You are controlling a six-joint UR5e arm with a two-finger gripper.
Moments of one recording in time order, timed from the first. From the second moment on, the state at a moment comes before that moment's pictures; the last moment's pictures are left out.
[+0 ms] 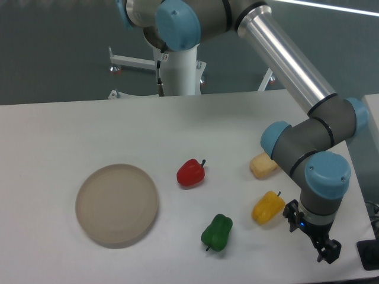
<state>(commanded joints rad) 2.36 -2.56 -0.64 -1.25 1.57 1.52</state>
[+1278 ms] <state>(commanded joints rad) 2.21 -2.03 -1.38 -1.24 1.52 1.22</state>
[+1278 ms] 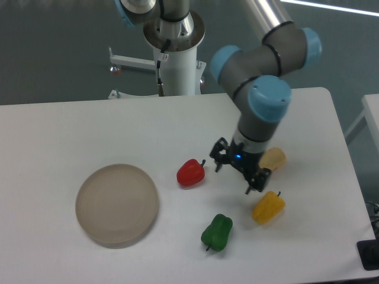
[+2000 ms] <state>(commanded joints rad) 2.11 -2.03 -1.48 -1.22 1.64 1.20</state>
